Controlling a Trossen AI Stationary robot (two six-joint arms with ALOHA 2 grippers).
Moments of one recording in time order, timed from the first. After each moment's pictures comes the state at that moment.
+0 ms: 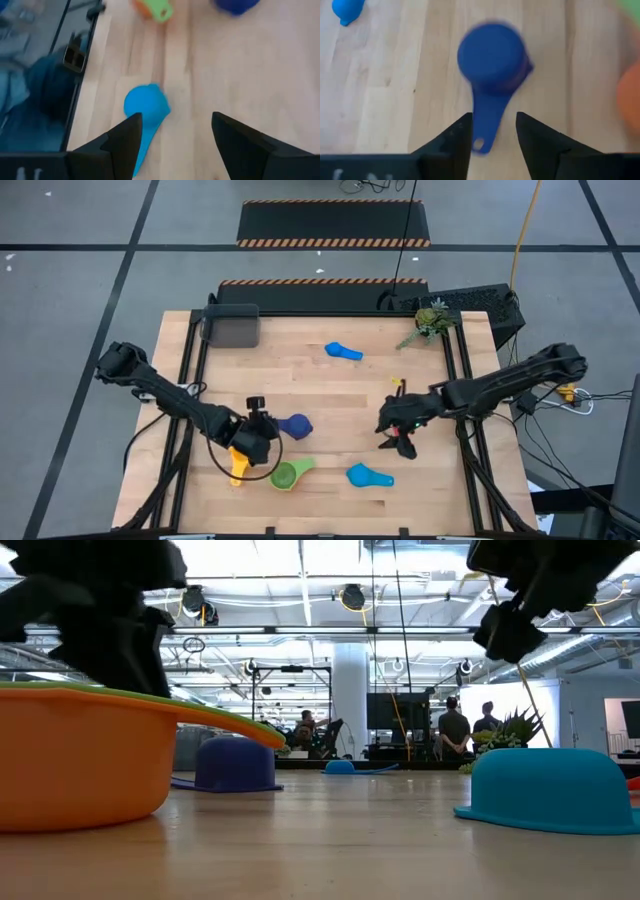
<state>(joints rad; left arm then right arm) -0.49 1.47 0.87 -0.62 -0.47 -0.37 0.24 1.10 0.64 -0.27 -0.17 0.44</state>
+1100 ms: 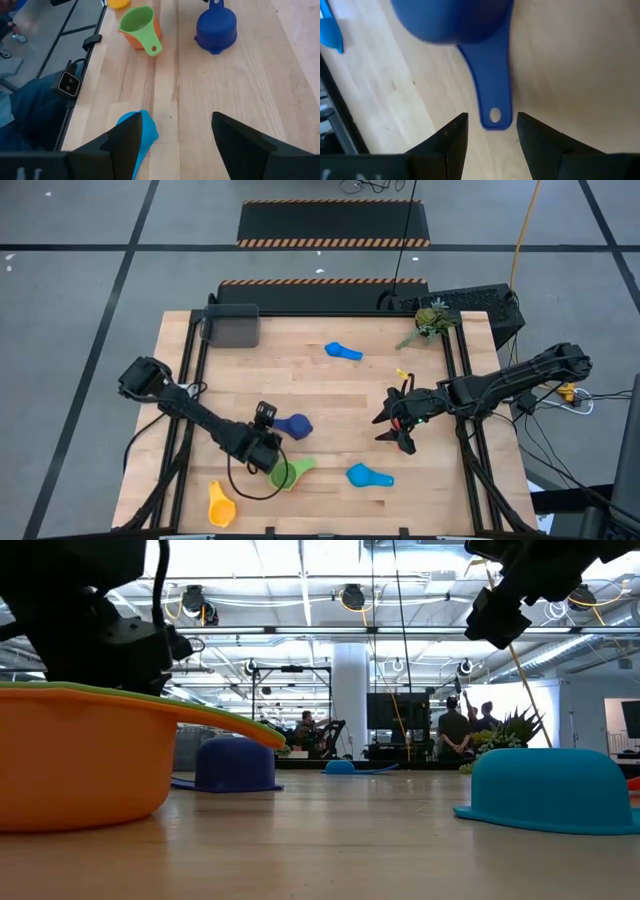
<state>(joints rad) -0.52 1.72 0.92 -0.78 -0.57 -0.03 0.24 1.05 0.63 -0.22 -0.08 0.40</state>
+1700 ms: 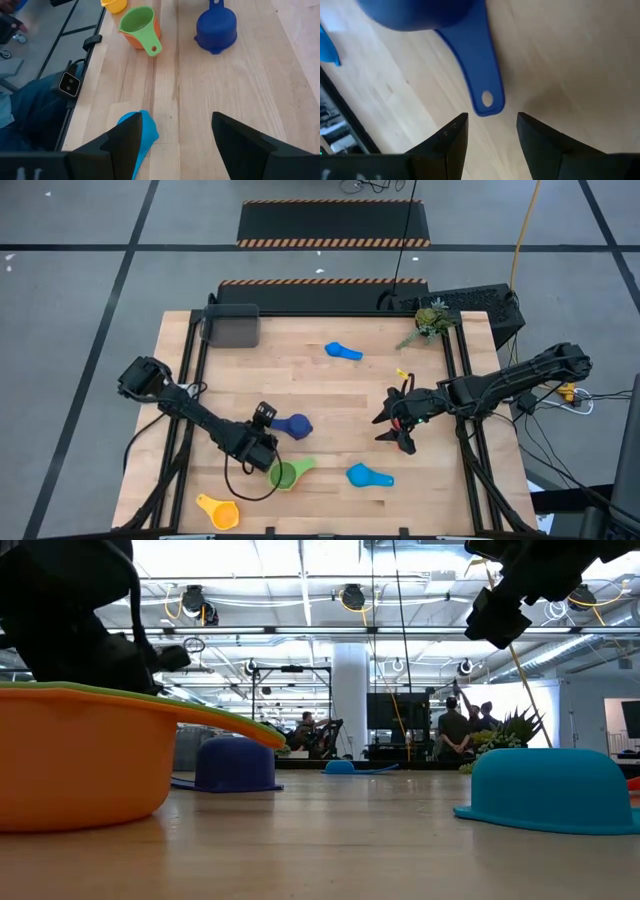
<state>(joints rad) -0.52 1.72 0.87 -0.75 -0.58 0.13 0.24 1.05 0.63 -0.22 -0.08 0.40</state>
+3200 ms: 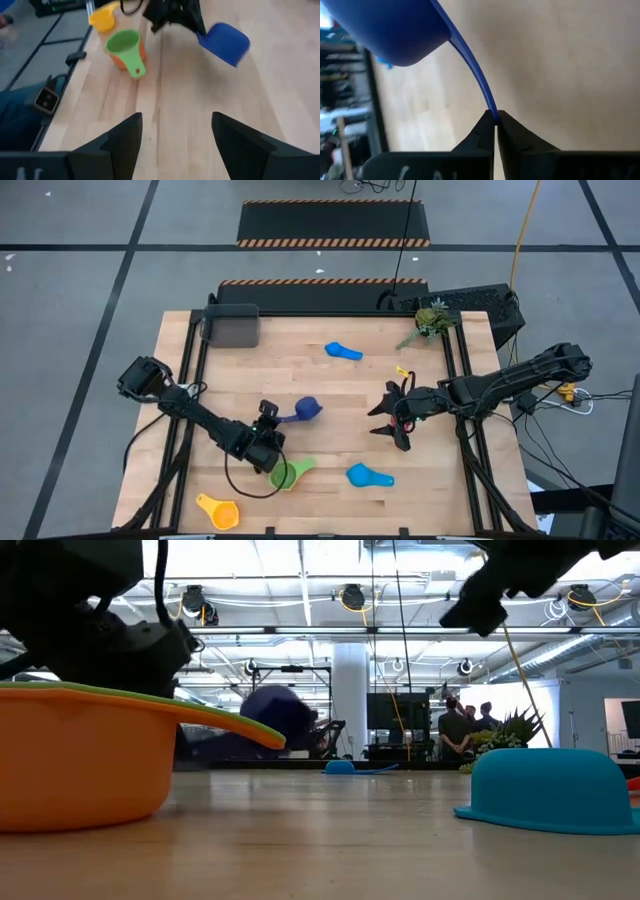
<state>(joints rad) -0.52 1.72 0.80 -0.42 -0.79 0.02 0.24 1.05 0.63 -0.14 0.05 0.30</state>
